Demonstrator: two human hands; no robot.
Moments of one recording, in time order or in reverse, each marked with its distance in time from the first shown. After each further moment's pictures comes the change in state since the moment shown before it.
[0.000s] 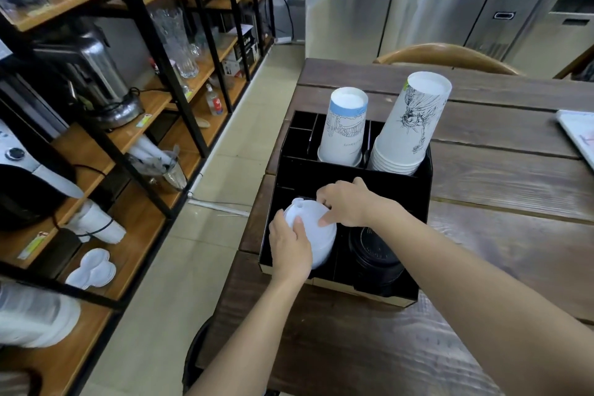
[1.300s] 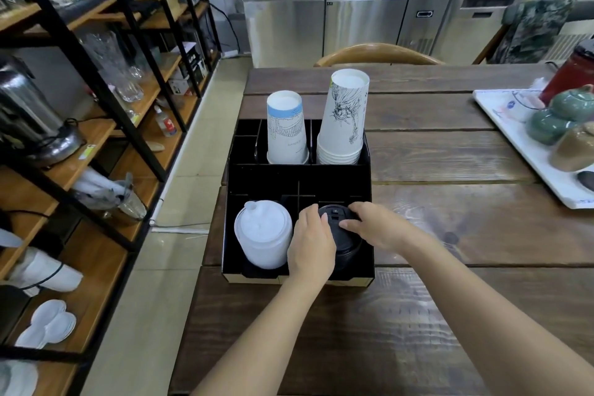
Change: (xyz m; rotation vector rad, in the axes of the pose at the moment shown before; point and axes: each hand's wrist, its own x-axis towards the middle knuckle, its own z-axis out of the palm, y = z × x) left_hand -0.043 0.035 0.060 0.464 -0.196 0.421; right_hand -0.092 0.065 0.040 0.527 0.160 0.370
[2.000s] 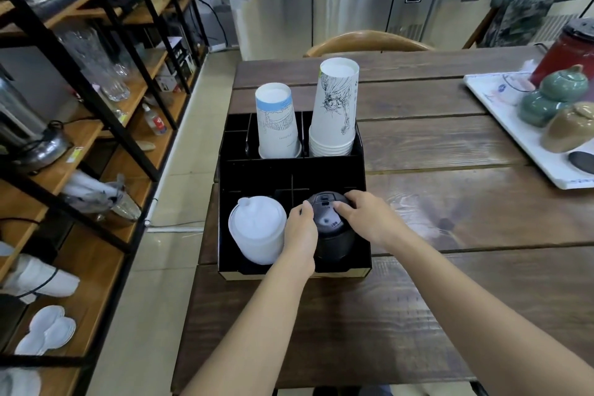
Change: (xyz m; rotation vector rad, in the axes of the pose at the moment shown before) left_hand 0.018 -0.001 -0.003 -0.827 -0.212 -0.592; right_hand -0.003 -0.003 0.012 0.216 0.202 0.078
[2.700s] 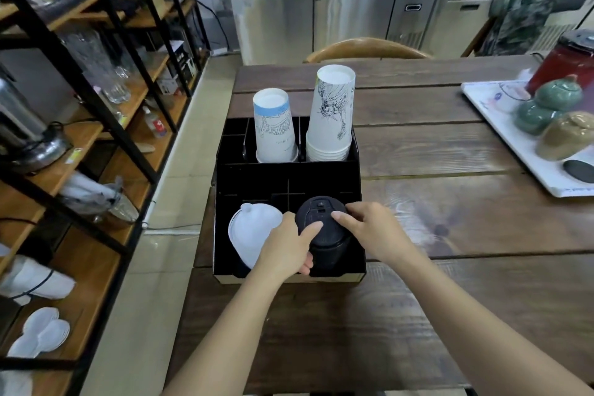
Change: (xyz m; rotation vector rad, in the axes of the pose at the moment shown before) left_hand -0.029 0.013 -0.034 0.760 -0.111 0.286; right_hand -0.012 0.019 -0.002 0.008 0.110 -0.156
